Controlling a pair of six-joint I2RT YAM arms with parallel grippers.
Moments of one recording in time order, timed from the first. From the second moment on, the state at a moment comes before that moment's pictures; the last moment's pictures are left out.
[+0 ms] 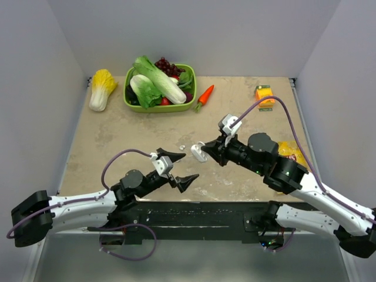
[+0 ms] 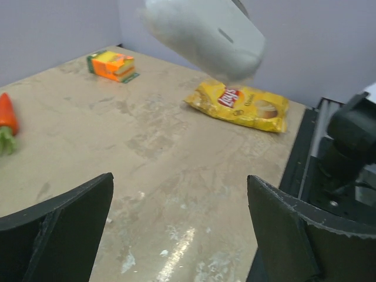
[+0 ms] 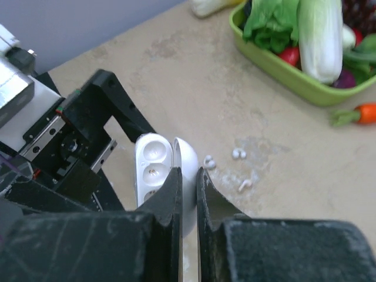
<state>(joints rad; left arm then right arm) -1.10 0.92 0.23 0.83 -0.10 -0.05 0.96 0.87 0.96 -0.30 0.03 0.13</state>
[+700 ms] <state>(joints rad) -0.83 0.98 0.48 0.64 0.61 -0.17 1.08 1.00 1.08 -0.48 -0.02 -0.12</state>
